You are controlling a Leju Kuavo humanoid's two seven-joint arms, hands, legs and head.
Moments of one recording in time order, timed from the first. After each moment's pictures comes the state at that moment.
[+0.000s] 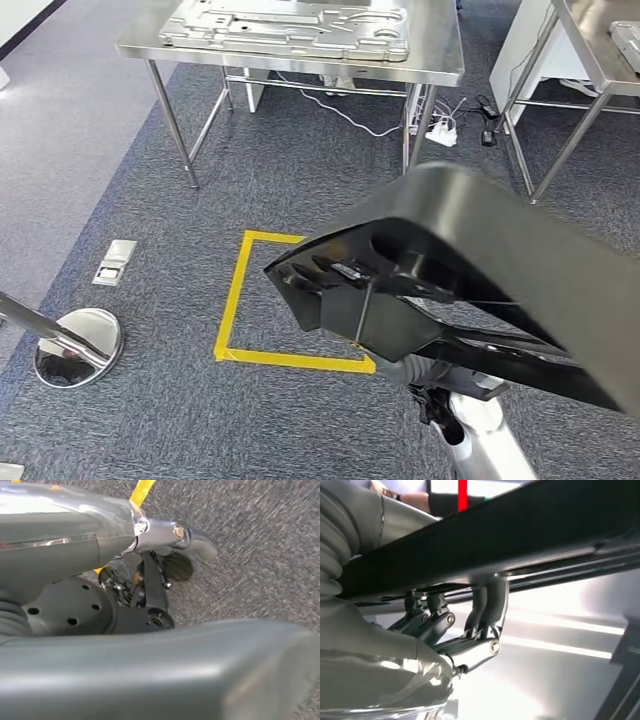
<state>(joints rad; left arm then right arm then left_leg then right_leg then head) -0.09 -0.18 1.38 -0.23 -0.77 -0.19 -0.30 -0.10 -0.09 0.32 -1.76 -0.10 0.44 -0.47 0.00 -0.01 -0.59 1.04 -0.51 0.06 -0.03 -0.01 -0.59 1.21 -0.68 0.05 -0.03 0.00</state>
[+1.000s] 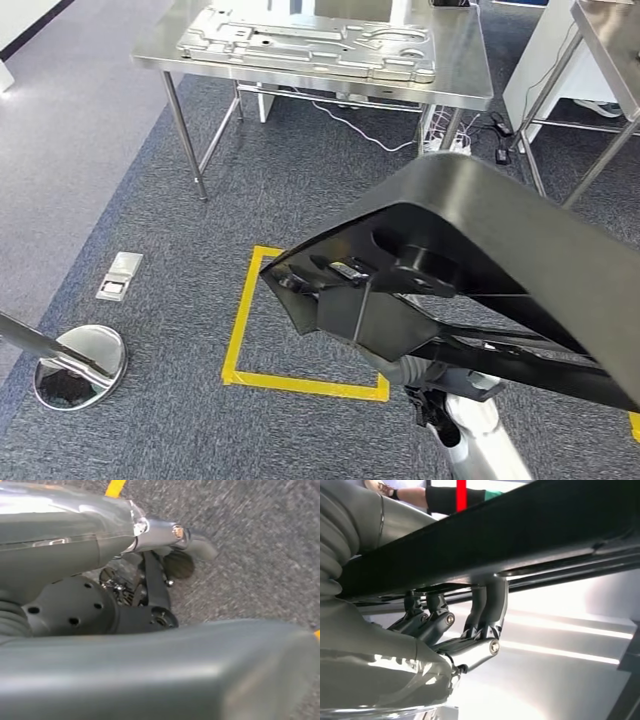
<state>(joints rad) -0.09 -0.19 1.38 -0.23 -0.78 -0.19 -0.30 -0.10 -0.09 0.33 -1.75 -0.10 0.44 -0.47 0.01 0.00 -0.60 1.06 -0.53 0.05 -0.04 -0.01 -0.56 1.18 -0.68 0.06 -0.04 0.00</state>
